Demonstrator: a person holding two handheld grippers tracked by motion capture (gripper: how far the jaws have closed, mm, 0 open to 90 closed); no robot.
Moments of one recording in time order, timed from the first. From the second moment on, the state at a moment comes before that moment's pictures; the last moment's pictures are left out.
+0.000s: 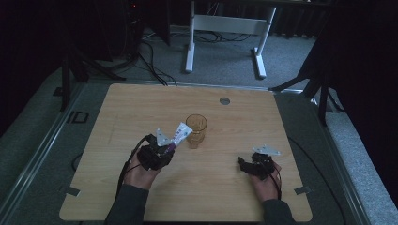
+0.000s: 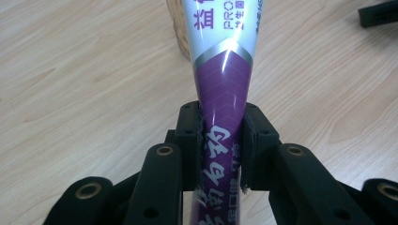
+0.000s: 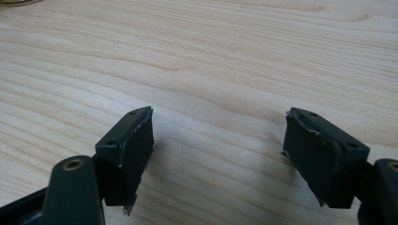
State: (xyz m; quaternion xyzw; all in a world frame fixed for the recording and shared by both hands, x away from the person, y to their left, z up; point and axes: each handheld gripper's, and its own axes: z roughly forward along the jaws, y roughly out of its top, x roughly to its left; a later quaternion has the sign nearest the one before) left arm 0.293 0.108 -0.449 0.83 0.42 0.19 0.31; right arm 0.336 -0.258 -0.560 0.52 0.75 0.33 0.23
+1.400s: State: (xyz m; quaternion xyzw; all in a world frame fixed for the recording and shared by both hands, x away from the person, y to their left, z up) left arm 0.308 0.108 -0.435 0.80 0.42 0.18 0.39; right arm 0.336 -0.258 -0.560 0.52 0.75 0.33 0.23
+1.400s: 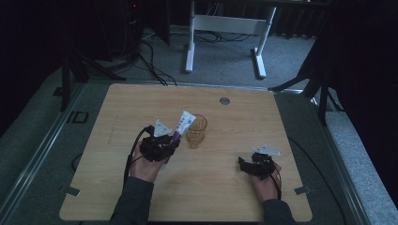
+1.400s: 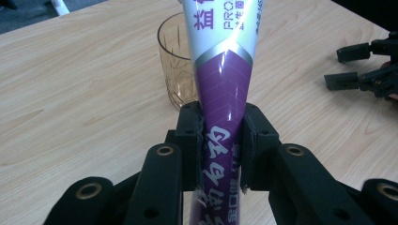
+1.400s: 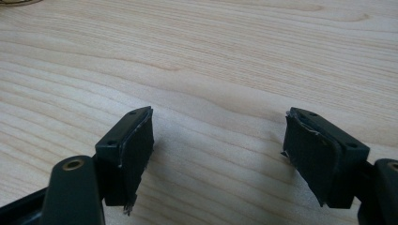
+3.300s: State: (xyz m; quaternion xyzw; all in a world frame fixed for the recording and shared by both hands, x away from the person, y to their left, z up) left arm 0.348 0.107 -0.411 0.74 0.46 0.16 0.46; right arm 0.336 -0.258 -0.560 0.52 0.75 0.33 0.23
